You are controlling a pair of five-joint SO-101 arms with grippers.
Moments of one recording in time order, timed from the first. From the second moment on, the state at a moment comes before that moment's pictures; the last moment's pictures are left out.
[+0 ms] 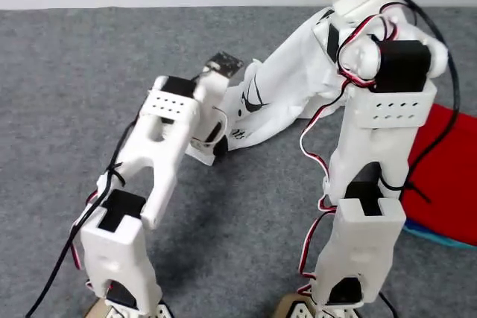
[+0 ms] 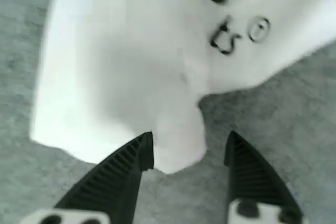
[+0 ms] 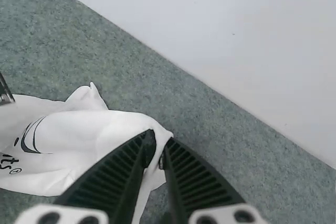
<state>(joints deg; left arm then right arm) 12.0 21.4 -5.8 80.7 -6.5 -5.2 24.3 -83.2 100.7 30.5</state>
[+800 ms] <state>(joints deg) 10.7 31.2 -11.6 80.7 -9.7 -5.2 24.3 -79.9 100.7 30.5</state>
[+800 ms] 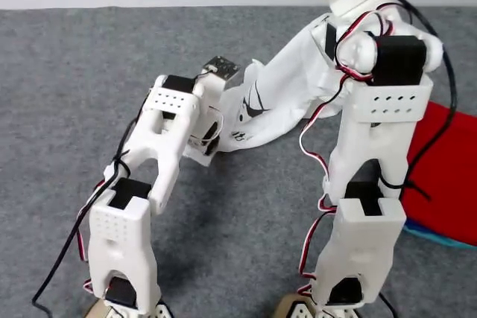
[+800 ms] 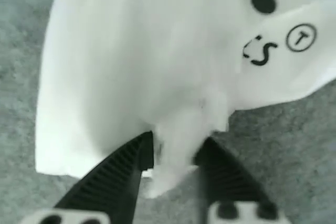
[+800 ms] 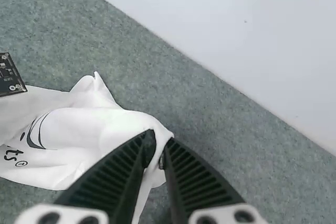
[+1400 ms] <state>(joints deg) -2.3 -7.1 -11.6 97.3 -20.9 -5.2 21.1 -73.3 100.7 30.5</state>
